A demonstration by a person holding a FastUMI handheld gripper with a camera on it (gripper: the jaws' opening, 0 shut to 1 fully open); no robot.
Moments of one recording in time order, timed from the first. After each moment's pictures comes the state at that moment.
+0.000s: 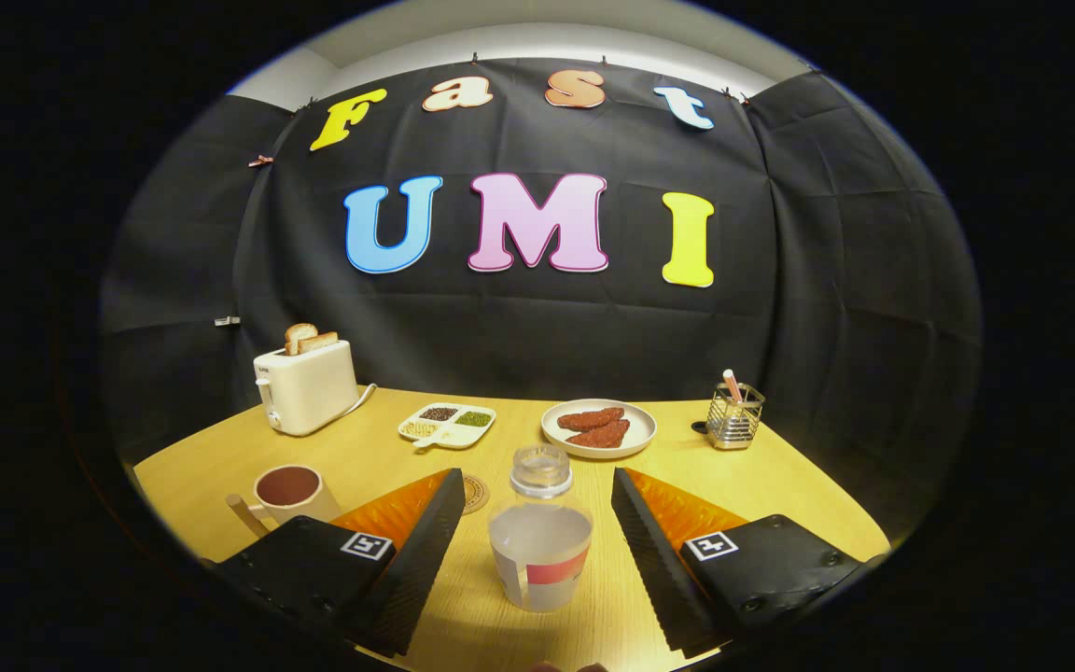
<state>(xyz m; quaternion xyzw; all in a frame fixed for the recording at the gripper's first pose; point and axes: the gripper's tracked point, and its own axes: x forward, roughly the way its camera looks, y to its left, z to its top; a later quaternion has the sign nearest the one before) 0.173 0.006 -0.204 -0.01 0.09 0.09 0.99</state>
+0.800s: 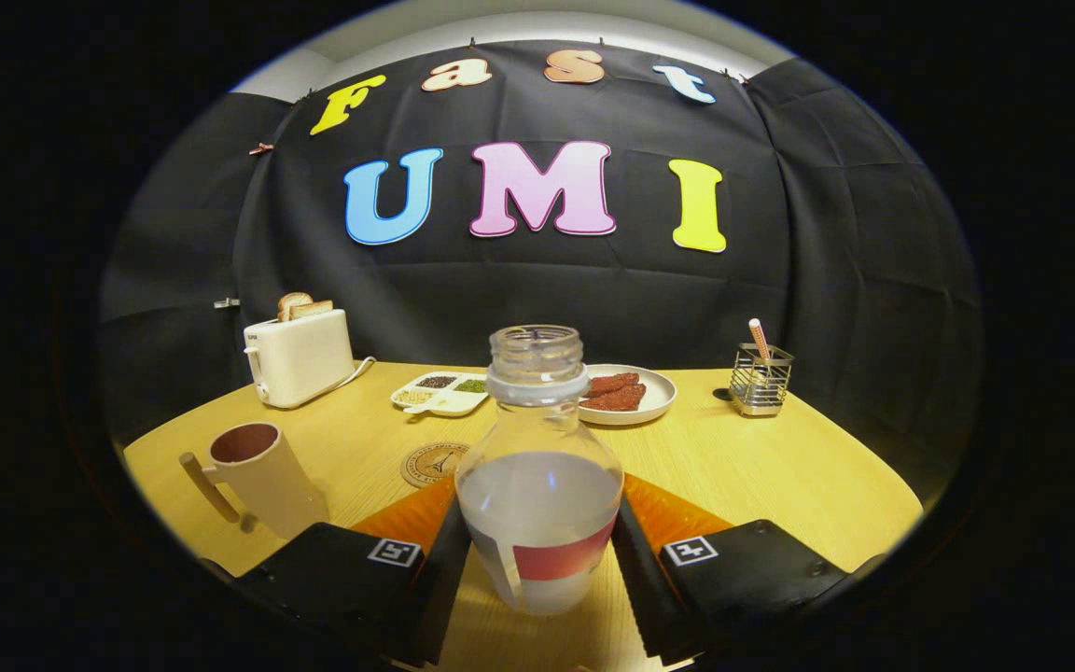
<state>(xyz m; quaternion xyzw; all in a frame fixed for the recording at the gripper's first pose) 0.195 0.009 -0.261 -0.01 0.11 0.11 0.99</state>
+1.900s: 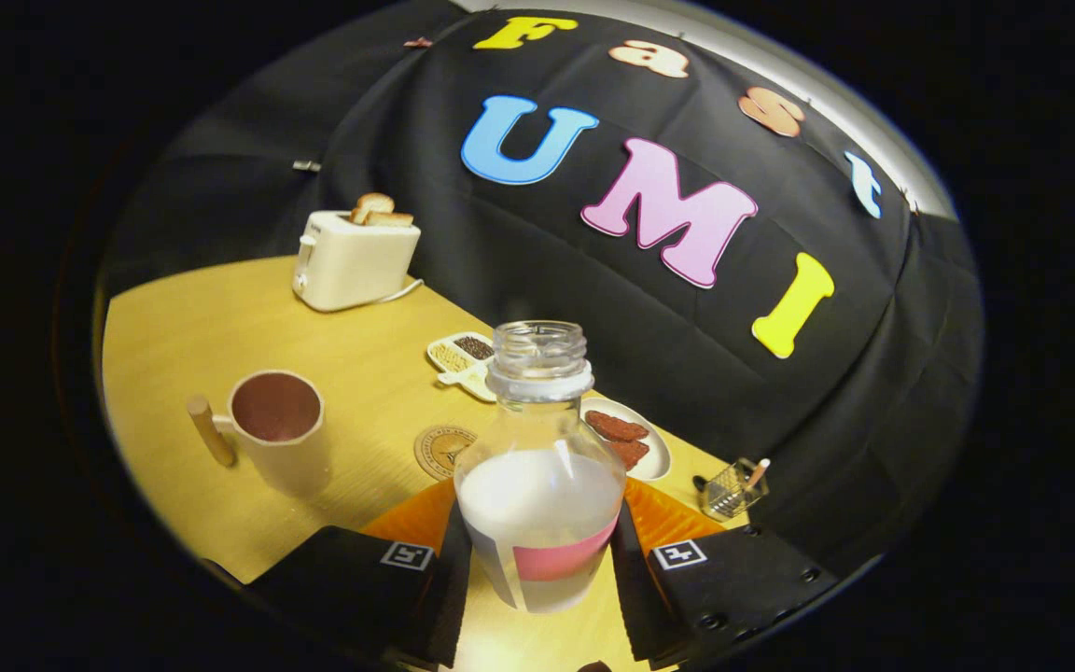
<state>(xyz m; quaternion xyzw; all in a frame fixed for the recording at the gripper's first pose) 0.194 0.065 -0.193 -0.32 0.14 0.15 0.92</state>
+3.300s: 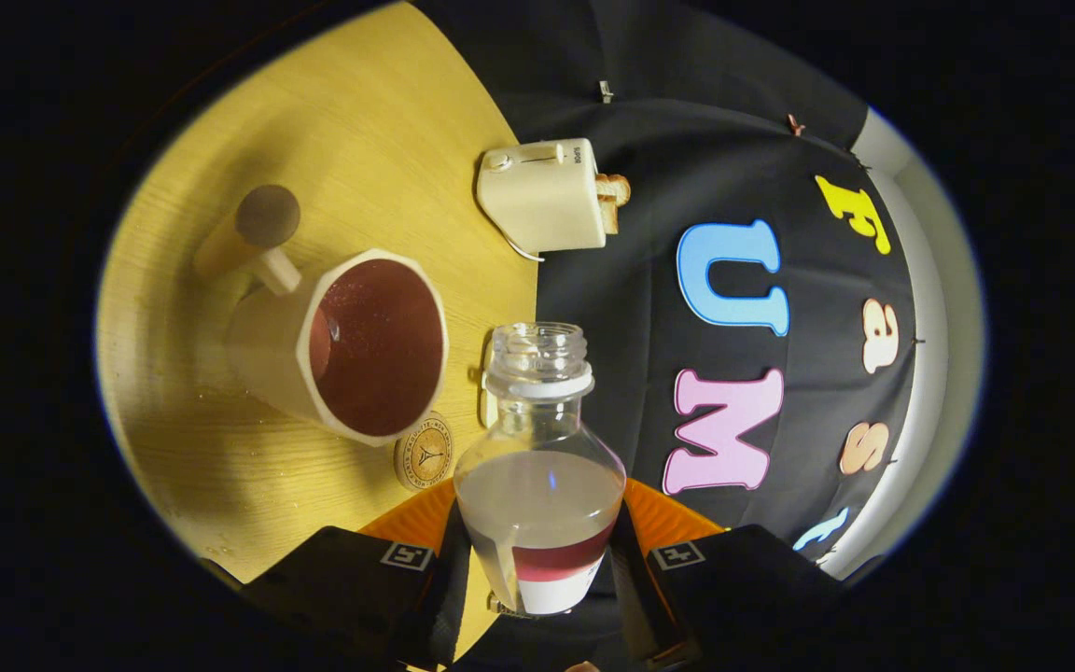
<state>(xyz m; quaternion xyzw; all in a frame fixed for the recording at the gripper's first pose) 0.193 0.178 -0.225 -0.72 0.00 0.20 0.66</state>
